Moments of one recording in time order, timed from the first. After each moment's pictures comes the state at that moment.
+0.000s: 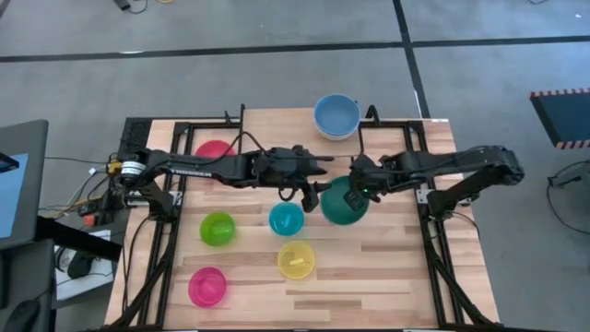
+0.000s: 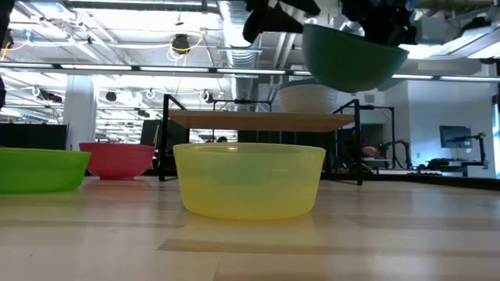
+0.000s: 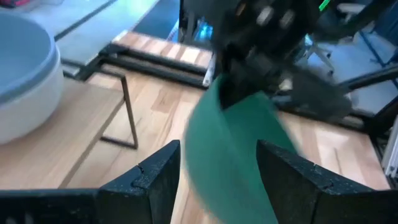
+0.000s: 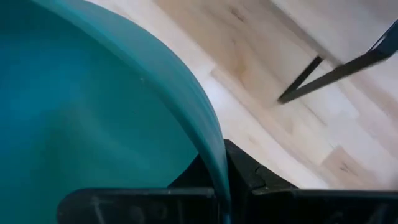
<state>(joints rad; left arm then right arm) 0.01 1.71 1.48 -0.12 -0.16 -0.22 0.10 1.34 1.28 -1.16 0.35 0.82</state>
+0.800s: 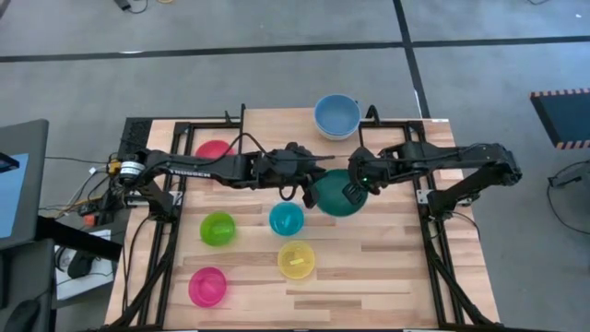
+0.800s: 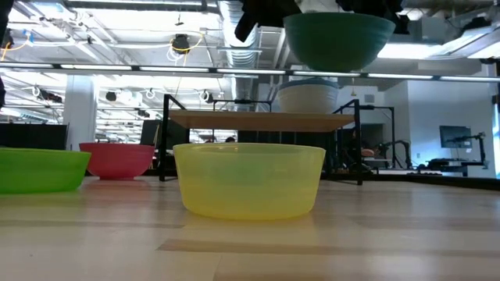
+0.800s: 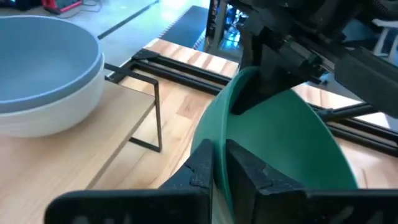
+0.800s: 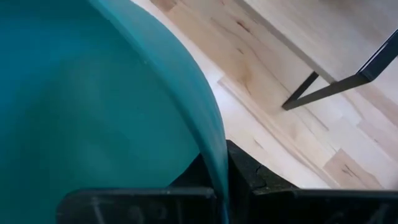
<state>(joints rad) 0.02 1.71 1.49 -0.19 -0.27 -0.25 0.07 1.36 1.41 -1.19 0.30 0.78</state>
